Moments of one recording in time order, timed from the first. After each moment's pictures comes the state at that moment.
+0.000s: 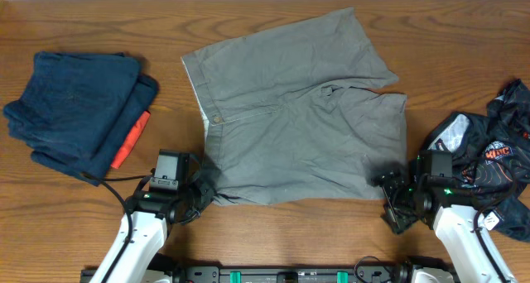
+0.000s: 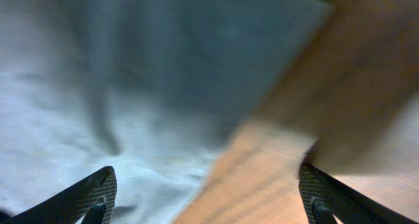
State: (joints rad) left arm -0.17 1.08 0.41 -0.56 0.24 -0.93; right arm -0.09 1.13 0.41 -0.63 -0.33 1.11
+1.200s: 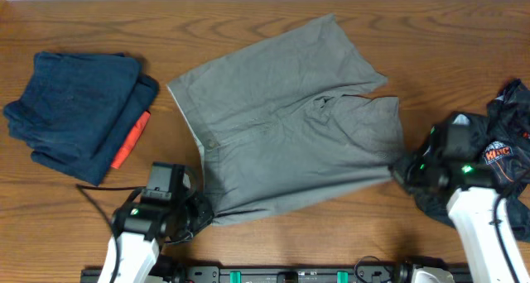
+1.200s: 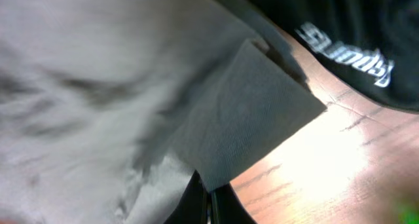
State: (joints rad) left arm -0.17 0.85 0.49 -0.96 0.34 -0.75; right arm -0.10 1.14 0.76 -0.90 -0.18 0.83
